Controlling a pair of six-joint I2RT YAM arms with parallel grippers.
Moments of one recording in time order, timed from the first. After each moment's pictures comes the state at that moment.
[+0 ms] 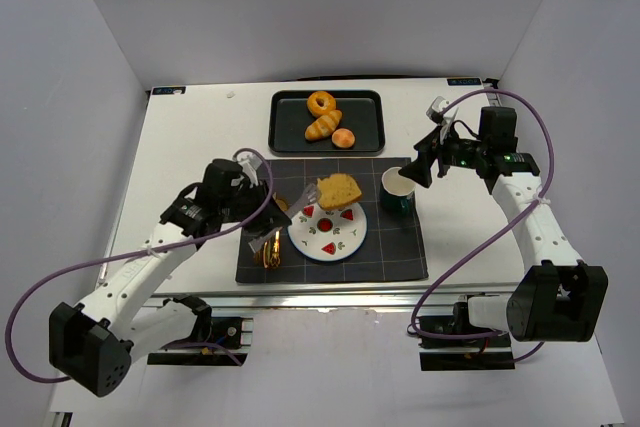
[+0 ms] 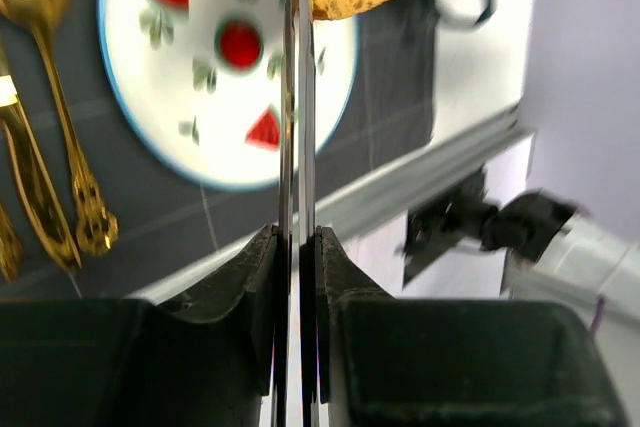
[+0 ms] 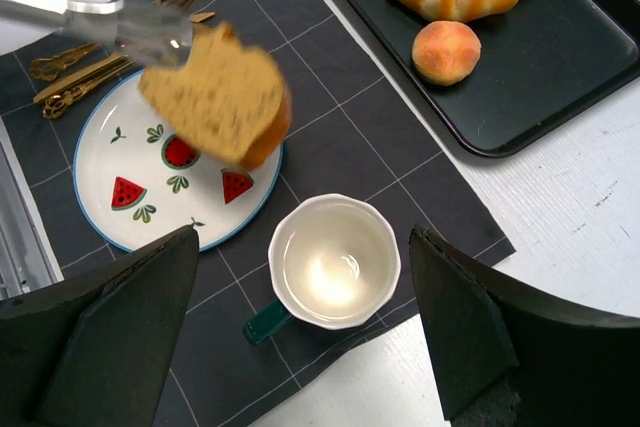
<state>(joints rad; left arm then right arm) -0.46 1.02 0.83 -0.52 0.39 -0.71 0.04 1.28 1.08 -0.45 -0.94 -0.50</state>
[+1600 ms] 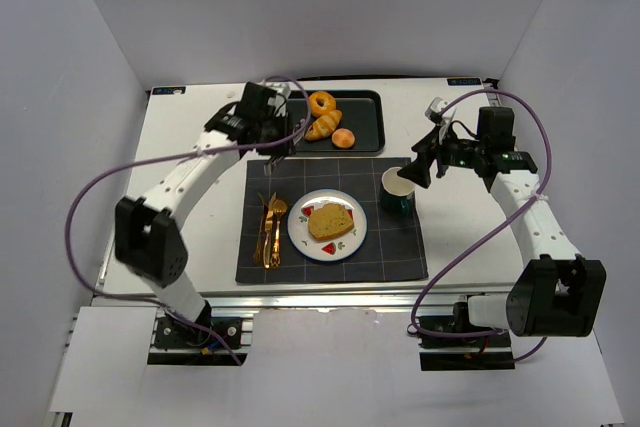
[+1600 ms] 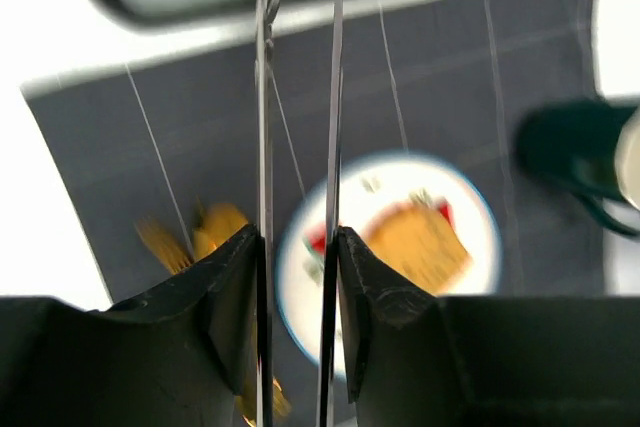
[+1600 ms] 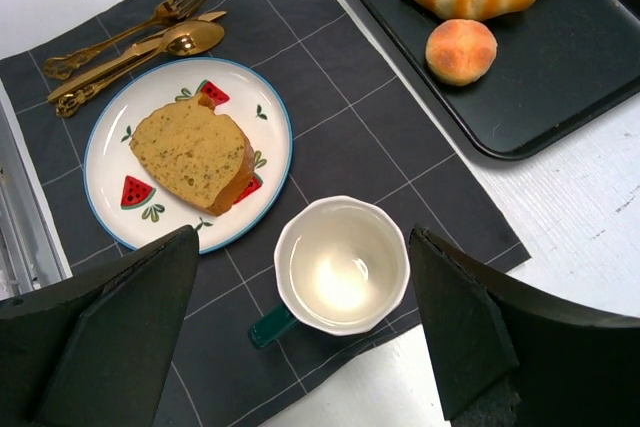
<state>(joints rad) -0.45 1.62 1.47 -0.68 0.06 -0.35 0.04 1.30 1.08 -0.45 -0.97 -0.51</state>
